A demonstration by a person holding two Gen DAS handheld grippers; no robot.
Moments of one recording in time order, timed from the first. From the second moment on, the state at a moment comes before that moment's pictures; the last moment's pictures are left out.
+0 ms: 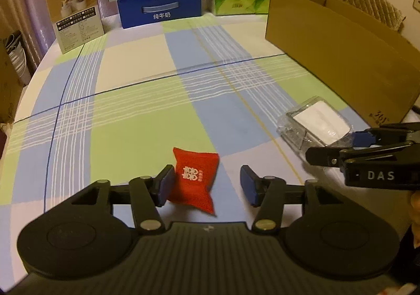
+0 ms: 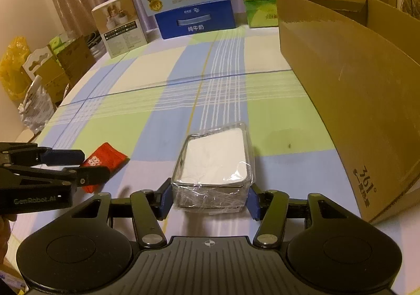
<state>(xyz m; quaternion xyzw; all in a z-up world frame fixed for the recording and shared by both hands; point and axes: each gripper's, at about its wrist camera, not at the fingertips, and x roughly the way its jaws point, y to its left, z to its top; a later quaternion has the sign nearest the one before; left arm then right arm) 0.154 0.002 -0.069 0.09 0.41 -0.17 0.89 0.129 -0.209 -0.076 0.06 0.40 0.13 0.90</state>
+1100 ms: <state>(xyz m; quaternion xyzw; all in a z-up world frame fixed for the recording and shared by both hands) 0.162 -0.001 -0.075 0.14 0.40 -0.21 0.88 0.128 -0.206 -0.071 0.05 0.36 0.12 0.92</state>
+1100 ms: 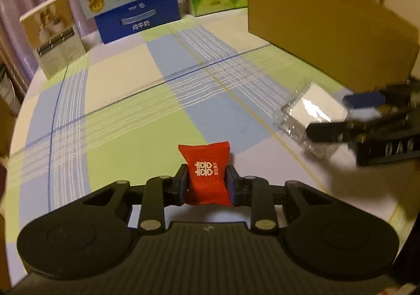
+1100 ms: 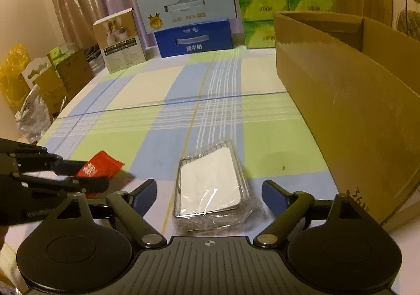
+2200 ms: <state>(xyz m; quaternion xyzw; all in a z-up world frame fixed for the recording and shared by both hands) 0.169 -0.008 -0.078 0.09 0.43 -0.20 0.88 0.144 -0.179 -0.092 -0.04 0.37 0.11 0.92</state>
